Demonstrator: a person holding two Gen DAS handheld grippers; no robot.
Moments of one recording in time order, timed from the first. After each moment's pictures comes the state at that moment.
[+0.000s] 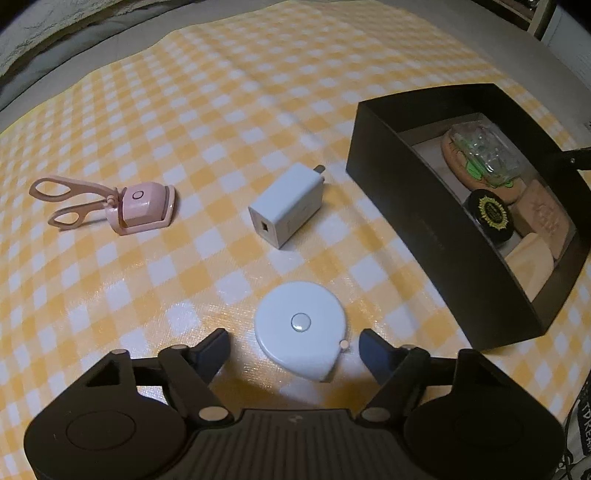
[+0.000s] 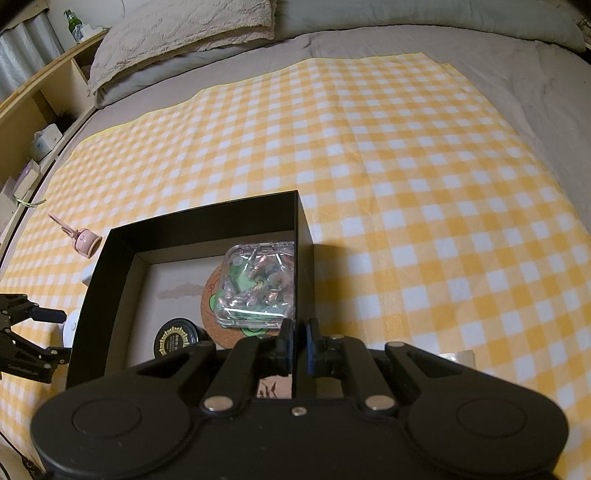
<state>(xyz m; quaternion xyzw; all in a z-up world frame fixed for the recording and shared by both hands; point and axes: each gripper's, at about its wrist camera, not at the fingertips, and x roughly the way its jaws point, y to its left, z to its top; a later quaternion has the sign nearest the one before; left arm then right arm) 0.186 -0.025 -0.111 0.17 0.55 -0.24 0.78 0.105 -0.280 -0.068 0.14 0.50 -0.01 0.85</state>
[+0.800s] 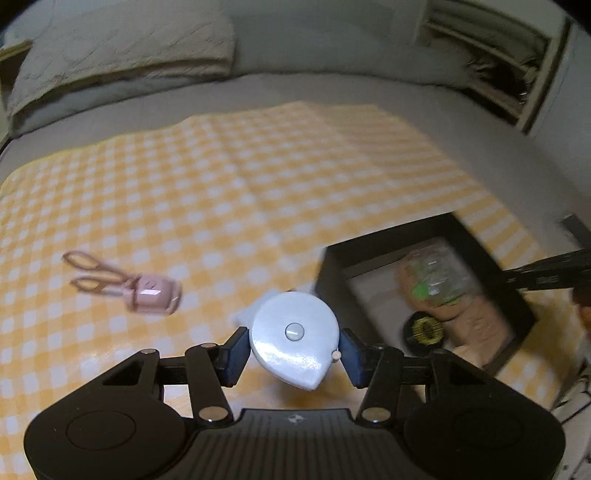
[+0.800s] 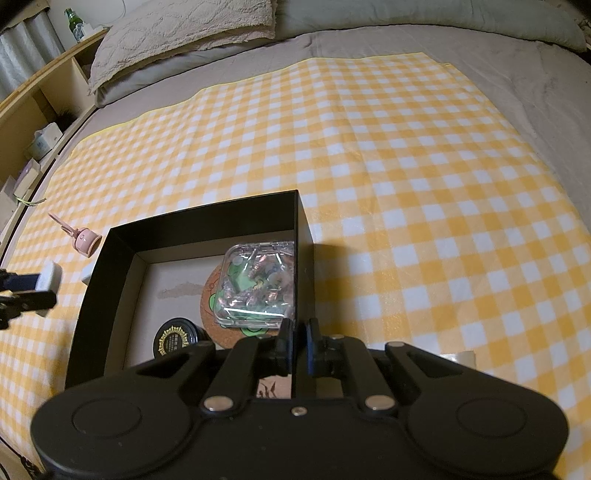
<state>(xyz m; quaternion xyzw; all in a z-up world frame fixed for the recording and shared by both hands) 0.174 -0.031 -0.036 0.07 0.45 -0.26 0.85 0.106 -0.280 -0.070 0.14 0.50 -0.01 0.85</state>
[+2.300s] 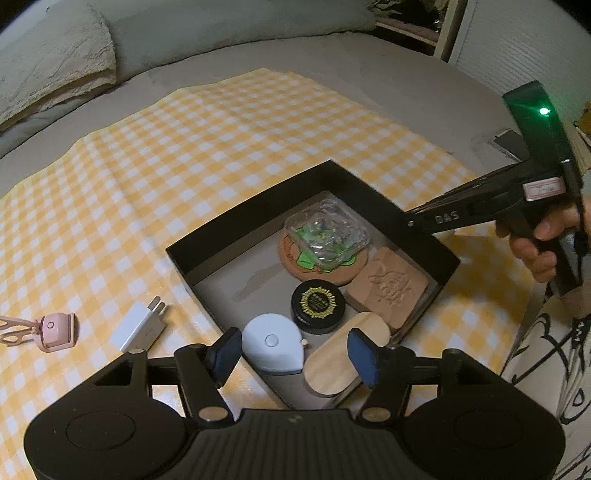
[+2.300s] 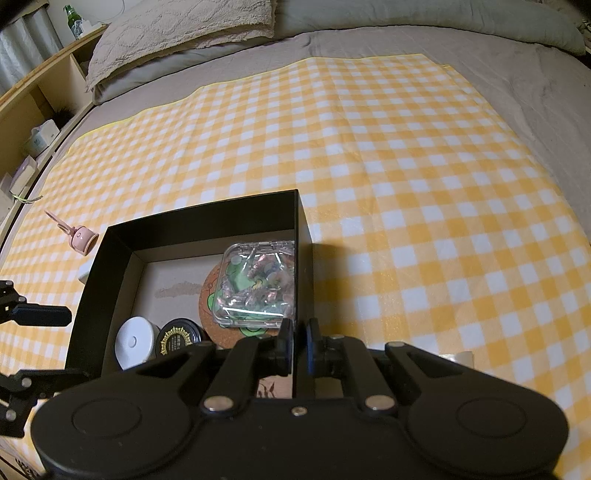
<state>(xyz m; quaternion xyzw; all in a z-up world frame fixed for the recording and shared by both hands) 0.137 -0.122 -0.039 0.16 0.47 -0.36 0.79 0.107 -0.279 -0.070 0.14 0.50 -0.01 0.85</state>
